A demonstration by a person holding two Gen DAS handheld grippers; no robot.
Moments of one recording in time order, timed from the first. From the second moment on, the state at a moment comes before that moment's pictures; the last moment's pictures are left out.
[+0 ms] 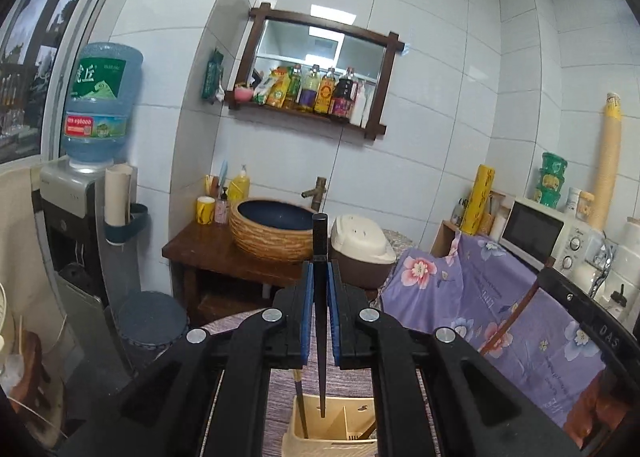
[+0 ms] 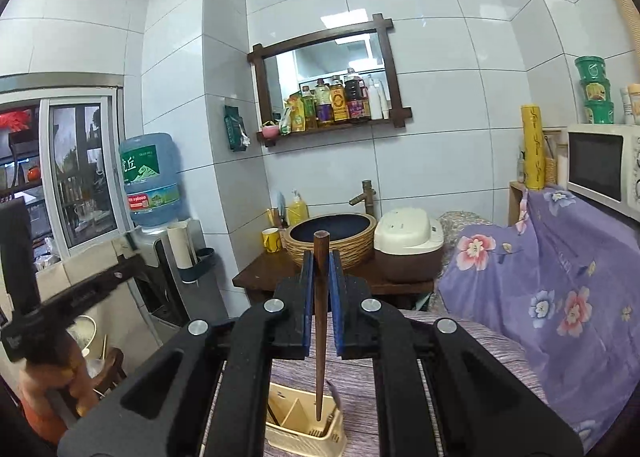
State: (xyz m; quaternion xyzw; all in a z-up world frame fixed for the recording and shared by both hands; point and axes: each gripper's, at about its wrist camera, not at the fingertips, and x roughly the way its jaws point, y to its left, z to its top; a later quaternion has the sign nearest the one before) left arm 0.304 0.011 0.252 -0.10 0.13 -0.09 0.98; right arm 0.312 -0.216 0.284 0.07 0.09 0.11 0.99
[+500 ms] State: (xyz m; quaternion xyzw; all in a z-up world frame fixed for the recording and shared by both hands) left arm 0.336 -0.006 0.132 -0.08 0.23 -0.08 0.97; right arm 0.354 -0.190 0.170 0.06 0.18 0.10 0.98
